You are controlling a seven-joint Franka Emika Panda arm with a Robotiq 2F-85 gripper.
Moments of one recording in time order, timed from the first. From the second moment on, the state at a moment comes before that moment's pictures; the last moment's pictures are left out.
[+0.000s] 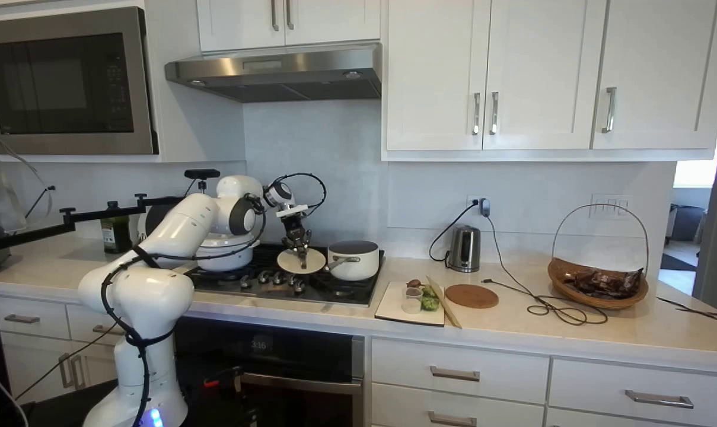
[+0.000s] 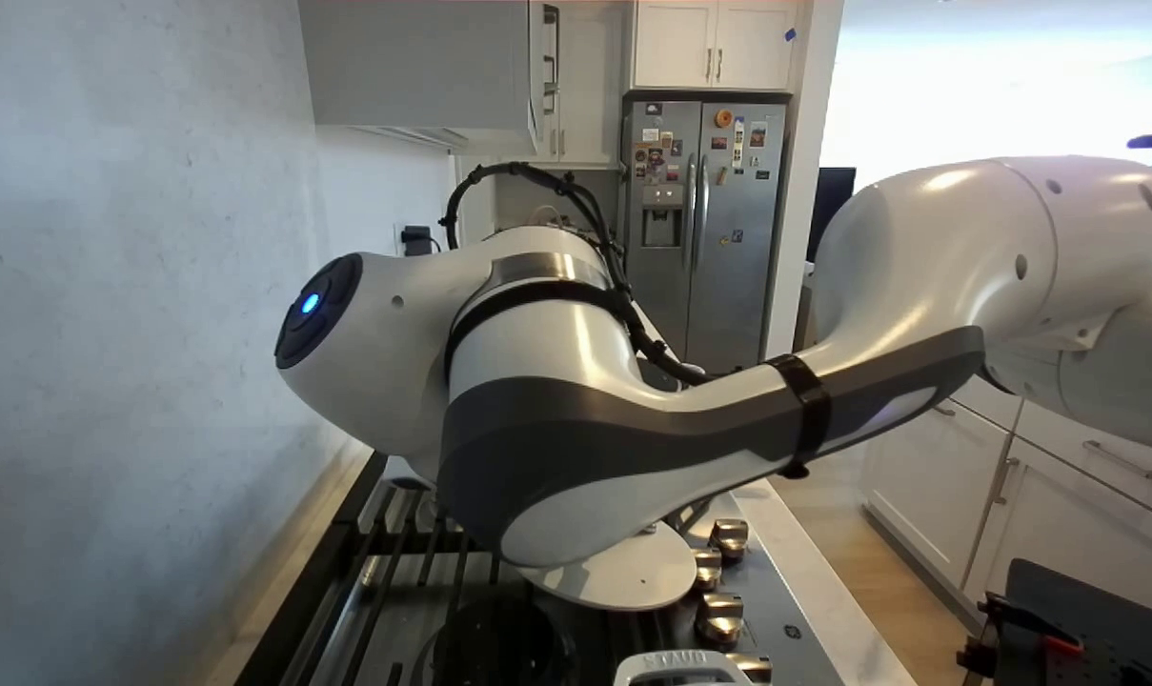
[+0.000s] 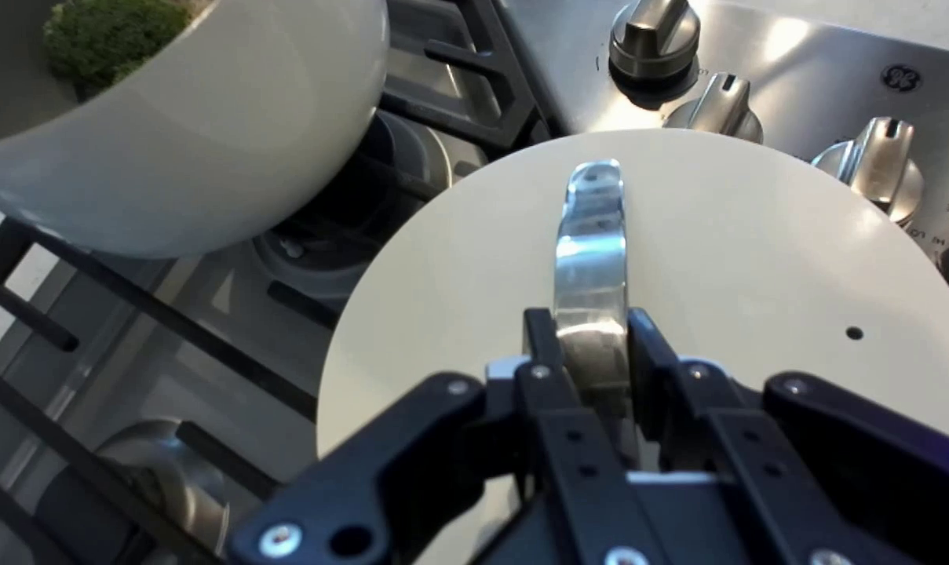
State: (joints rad) arm 0.76 0.96 0.09 -0.76 -0.58 1.22 -0.48
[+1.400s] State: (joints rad) arm 0.70 0.98 0.14 -0.75 -0.50 1.25 -0.53
